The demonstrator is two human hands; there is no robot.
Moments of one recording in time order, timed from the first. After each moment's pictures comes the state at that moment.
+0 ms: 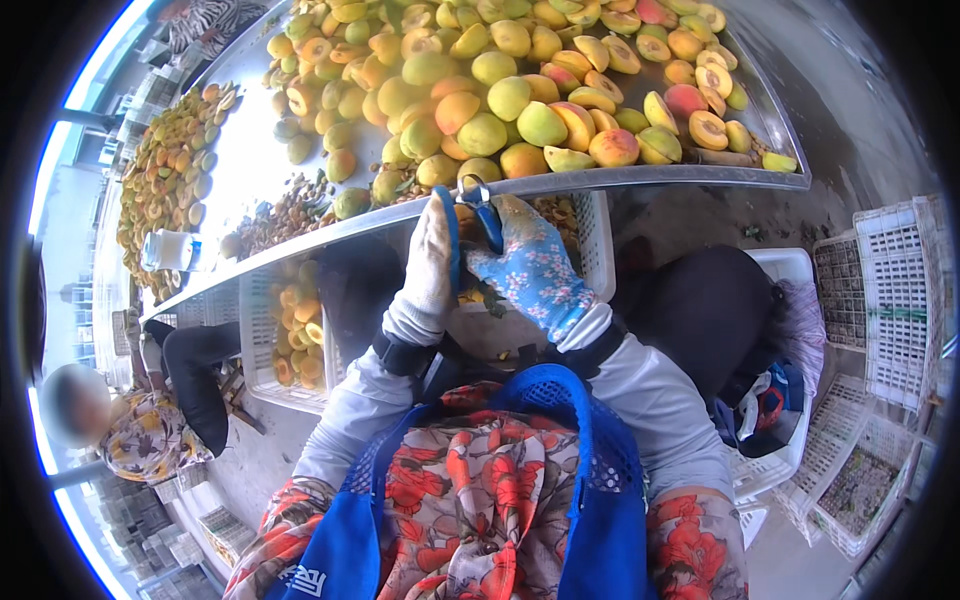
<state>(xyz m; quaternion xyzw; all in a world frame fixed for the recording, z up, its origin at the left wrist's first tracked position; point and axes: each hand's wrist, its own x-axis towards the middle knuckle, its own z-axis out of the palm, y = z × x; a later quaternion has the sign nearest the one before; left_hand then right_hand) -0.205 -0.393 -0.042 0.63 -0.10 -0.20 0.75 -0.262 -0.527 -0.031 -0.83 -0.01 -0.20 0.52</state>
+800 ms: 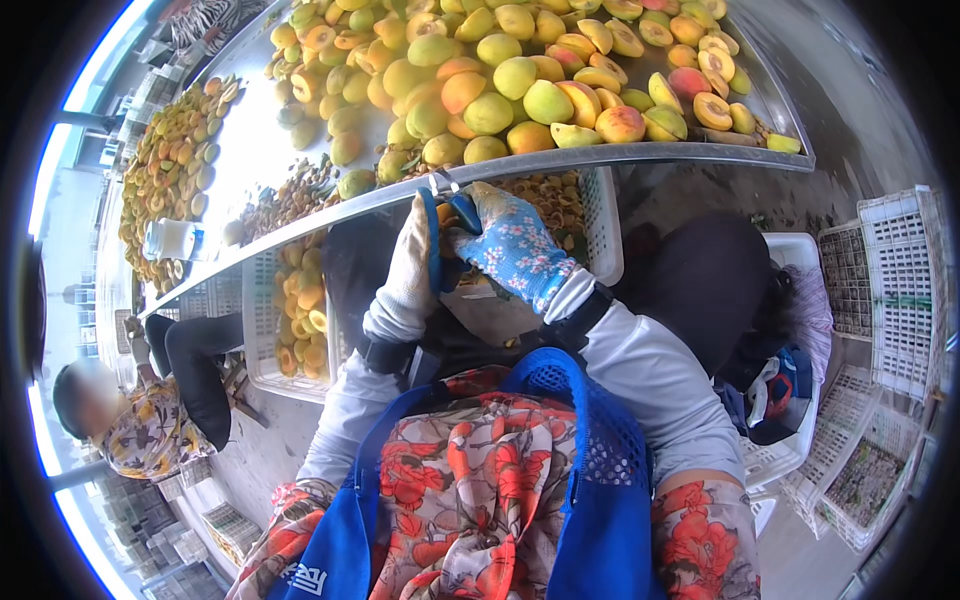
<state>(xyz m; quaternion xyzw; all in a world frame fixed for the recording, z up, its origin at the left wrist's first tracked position) -0.213 -0.362 -0.046 0.58 -0.04 -0.28 0.77 -0.253 -0.511 -0.036 -0.84 -0.02 -0.10 0.54</state>
